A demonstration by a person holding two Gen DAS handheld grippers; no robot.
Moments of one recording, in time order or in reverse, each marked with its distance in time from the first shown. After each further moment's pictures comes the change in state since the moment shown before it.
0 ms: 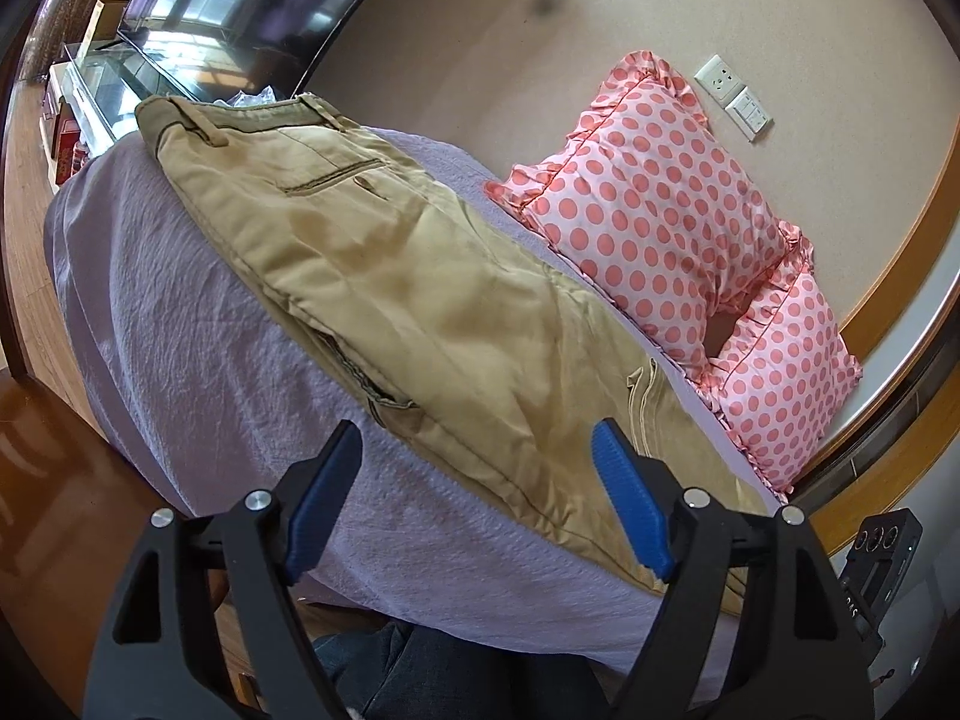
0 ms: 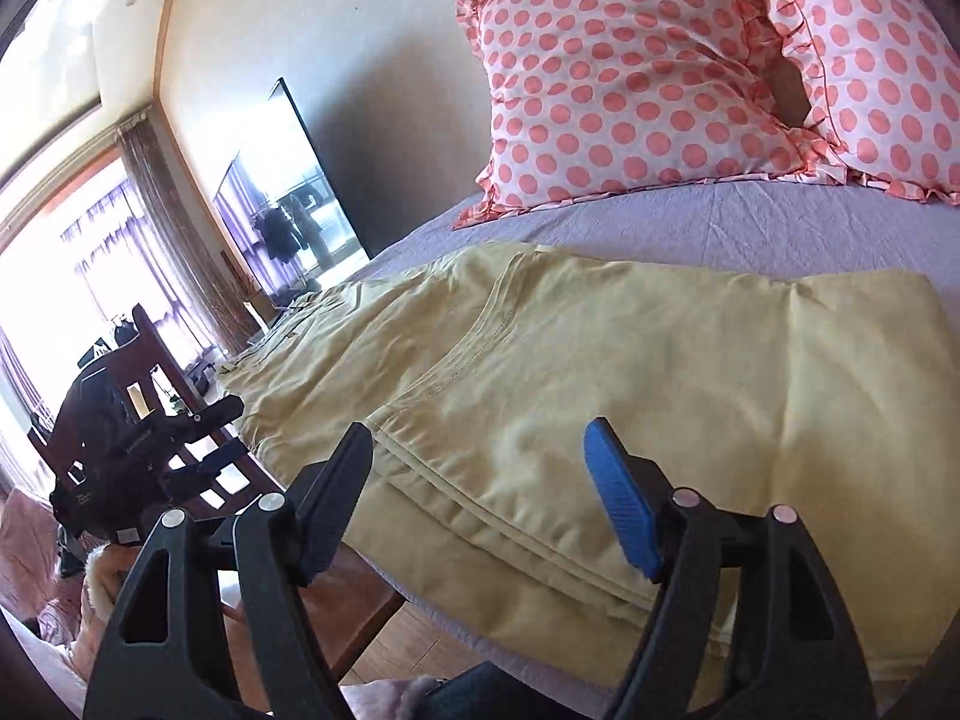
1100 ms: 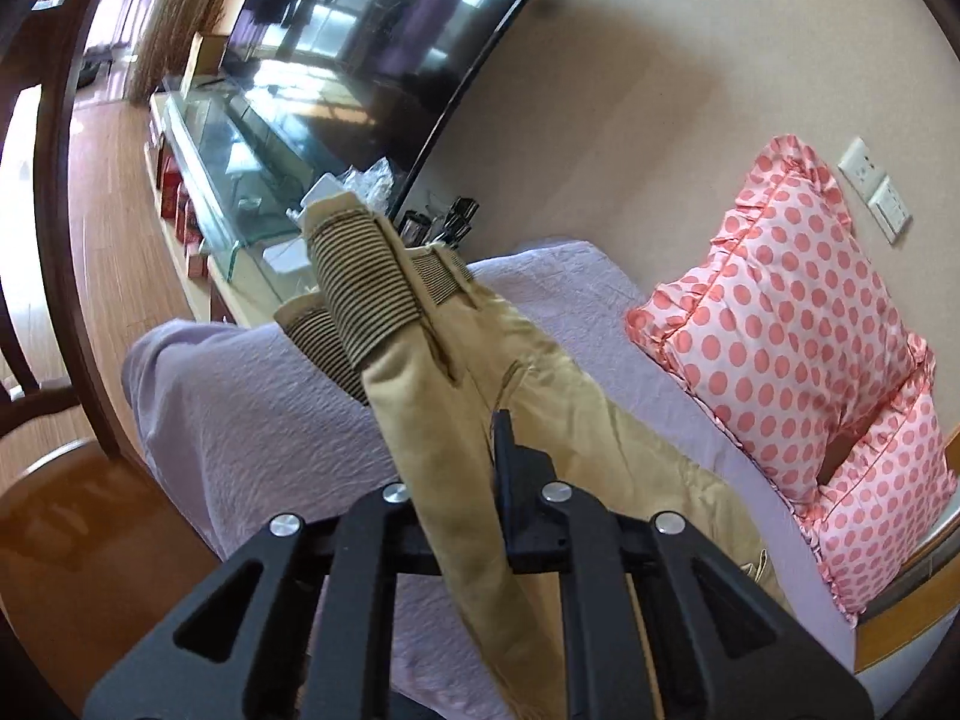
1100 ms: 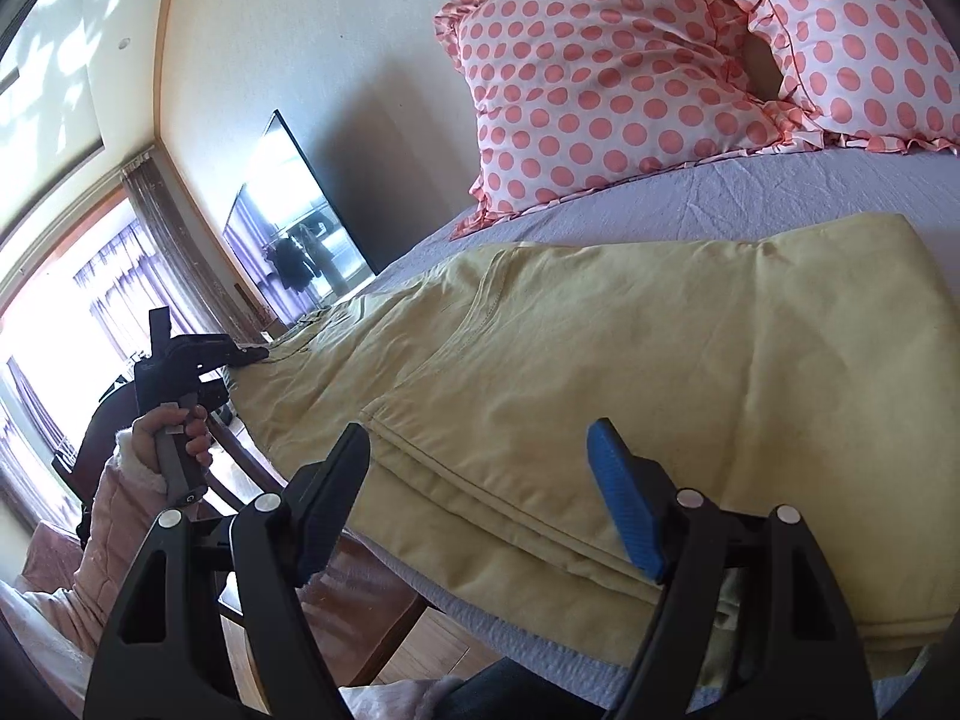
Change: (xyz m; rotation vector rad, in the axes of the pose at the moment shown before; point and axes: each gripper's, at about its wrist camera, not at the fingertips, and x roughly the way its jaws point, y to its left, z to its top) left arm 0.017 0.015 0.124 -0.034 -0.121 0.313; right arm -0.017 -0.021 -0.017 0.062 -0.055 0.053
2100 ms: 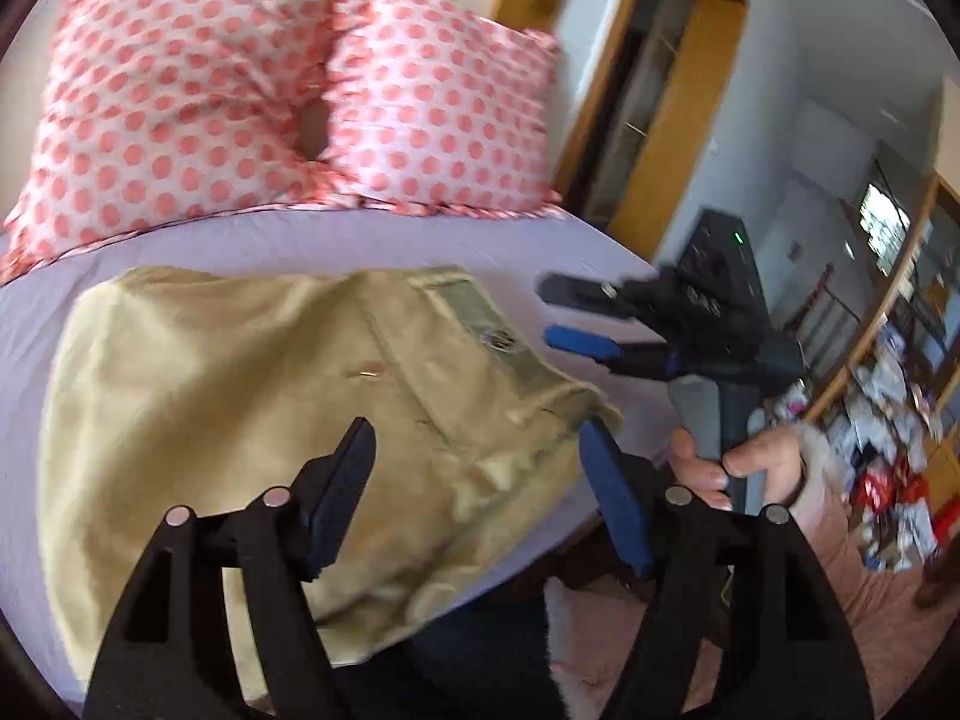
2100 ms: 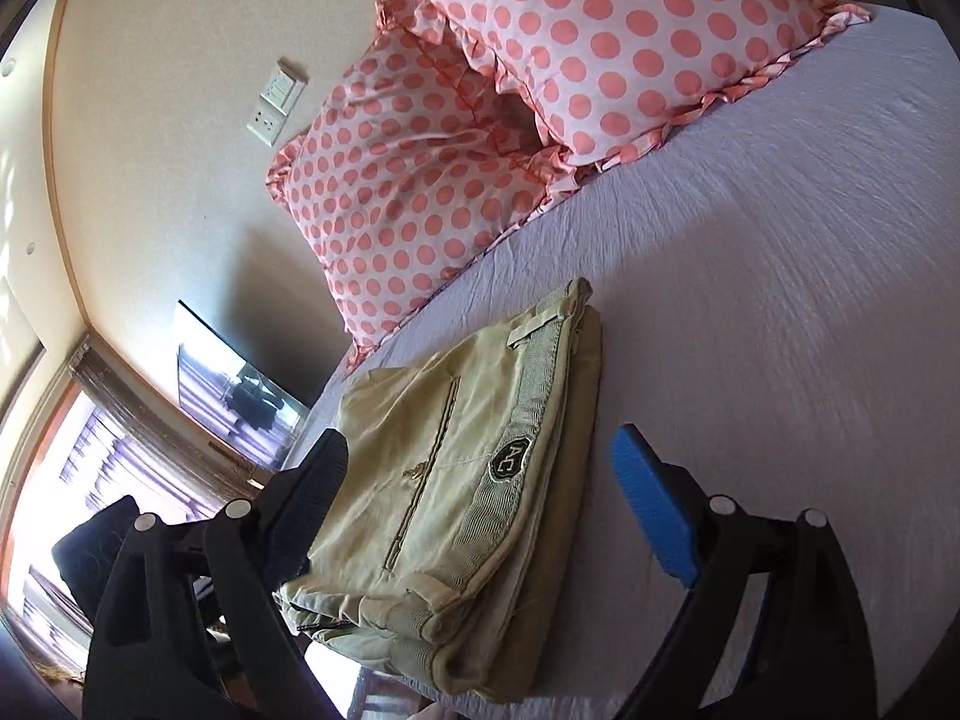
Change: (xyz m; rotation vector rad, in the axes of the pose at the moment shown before) left arm -0.055 -0.264 -0.212 0.806 0.387 -0.783; right arm -0.097 -0.137 0.041 0.385 -0.079 -0.121
